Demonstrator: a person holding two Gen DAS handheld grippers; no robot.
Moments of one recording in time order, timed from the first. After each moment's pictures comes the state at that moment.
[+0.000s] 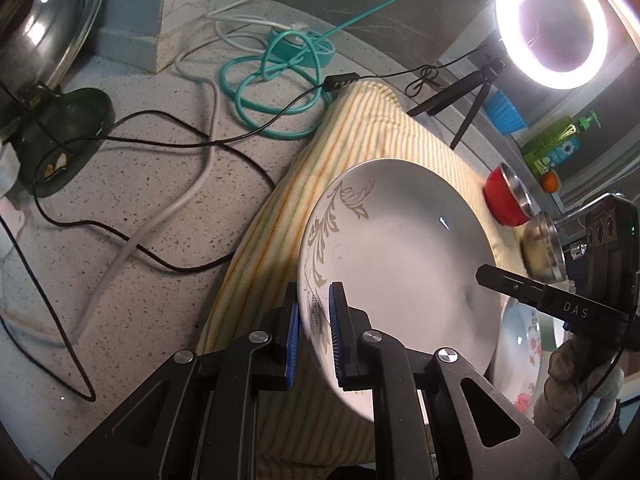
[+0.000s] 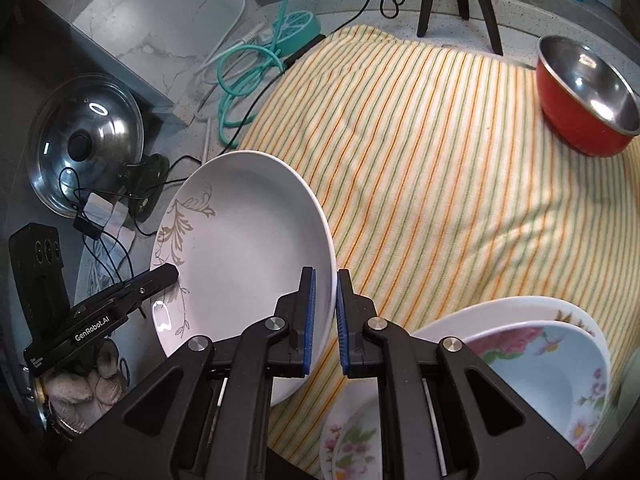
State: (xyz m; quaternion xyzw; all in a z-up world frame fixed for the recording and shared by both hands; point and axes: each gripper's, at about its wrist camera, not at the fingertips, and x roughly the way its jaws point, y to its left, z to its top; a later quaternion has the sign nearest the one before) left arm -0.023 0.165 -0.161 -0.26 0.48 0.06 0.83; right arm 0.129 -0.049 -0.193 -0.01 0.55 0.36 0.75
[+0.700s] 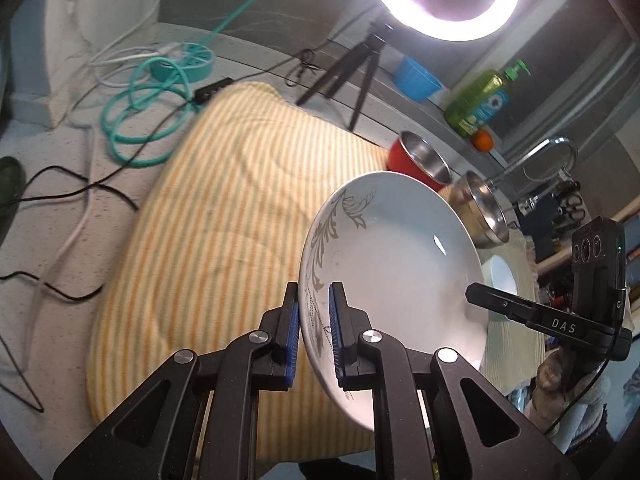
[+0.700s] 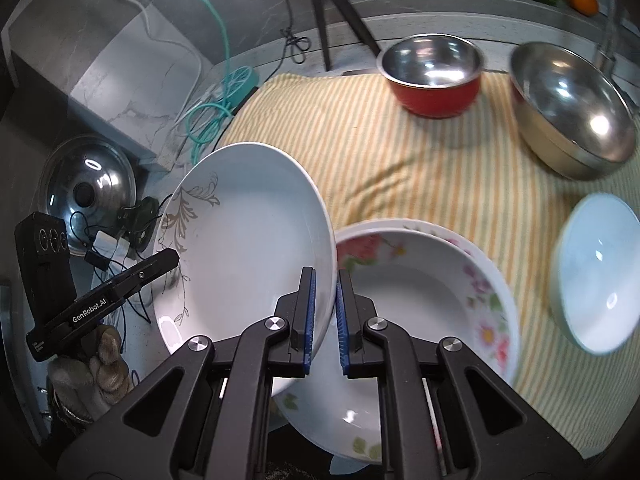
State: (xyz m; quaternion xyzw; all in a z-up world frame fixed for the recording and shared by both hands) left arm 0.010 0.083 -0.127 -0.22 0.48 -0.06 0.85; right arm 0.105 -0.175 -0.164 0.07 0.54 0.29 0.79
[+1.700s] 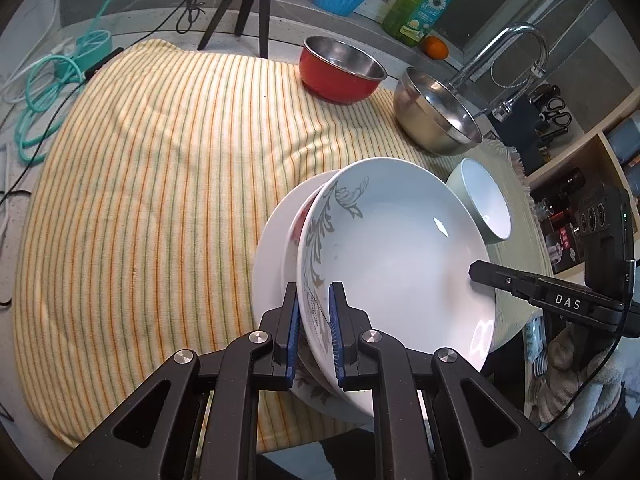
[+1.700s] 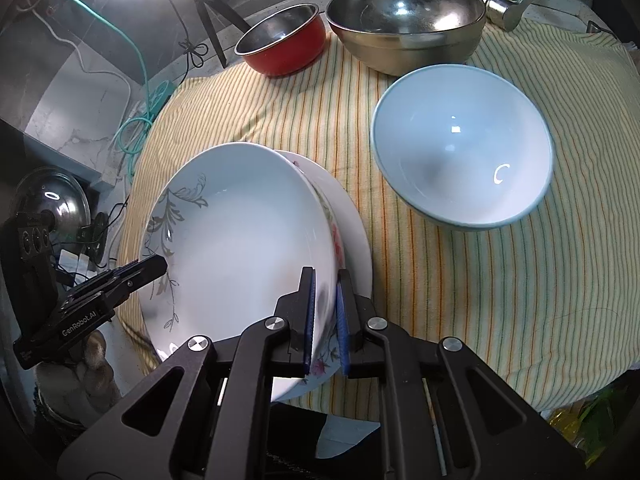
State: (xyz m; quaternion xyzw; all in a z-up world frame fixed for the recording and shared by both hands) left arm 0.011 -0.016 -0.153 -0.13 0.54 -0.14 0.82; right arm 0.076 -0.266 -0.198 0.10 0.56 0.19 0.80
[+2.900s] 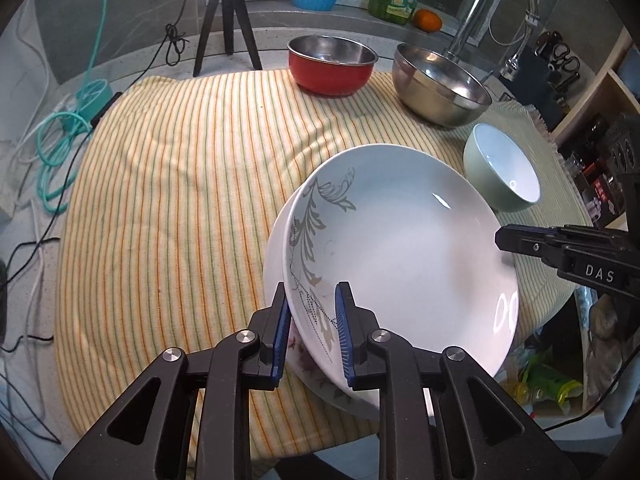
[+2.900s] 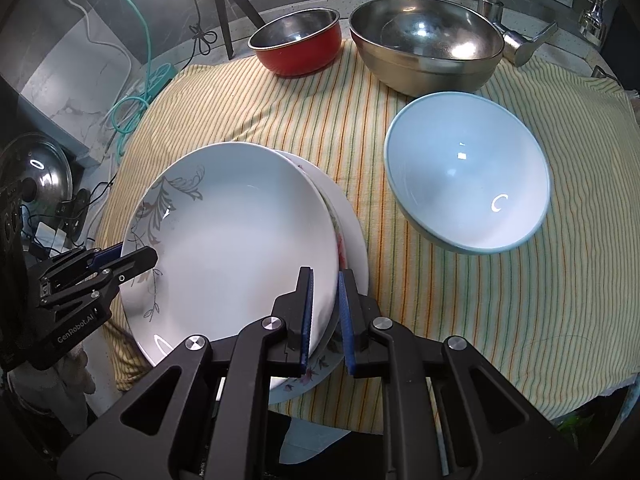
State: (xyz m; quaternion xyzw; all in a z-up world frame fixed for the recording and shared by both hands) left arm 0.009 -0.040 -0.152 -0.01 0.53 -0.11 0.84; right arm 0.073 -0.253 -0.191 0.03 0.54 0.19 0.82
